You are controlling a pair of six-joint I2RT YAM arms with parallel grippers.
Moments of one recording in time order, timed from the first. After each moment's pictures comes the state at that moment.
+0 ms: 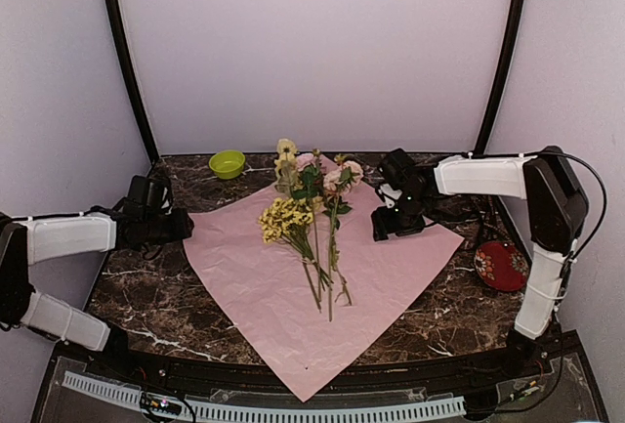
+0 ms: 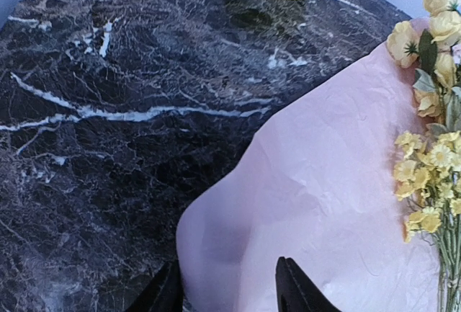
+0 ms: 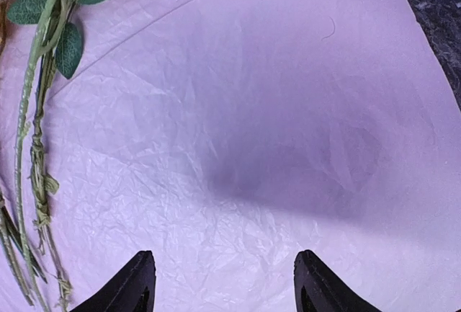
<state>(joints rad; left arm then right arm) -0.24 1.34 0.62 -0.09 -0.07 -0.45 0.59 1.88 1.32 -0.68 -0.03 0.32</state>
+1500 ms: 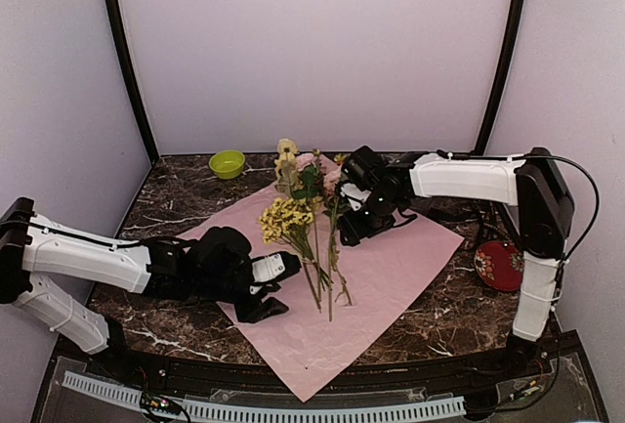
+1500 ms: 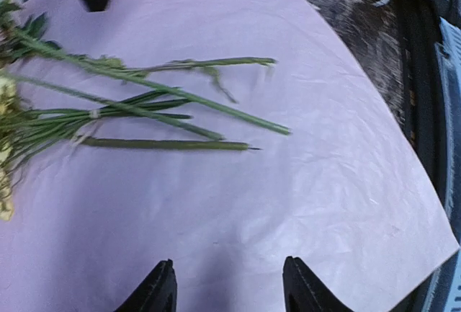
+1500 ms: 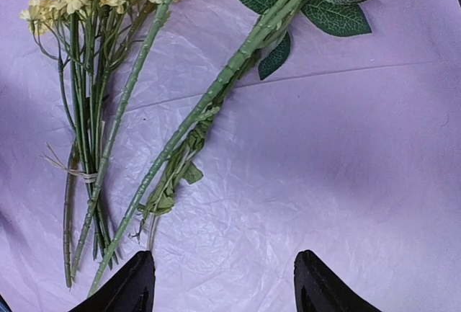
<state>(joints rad) -1.02 1.36 0.66 -0.07 0.04 0.08 0.79 1.92 1.48 -0.74 -0.01 0.21</state>
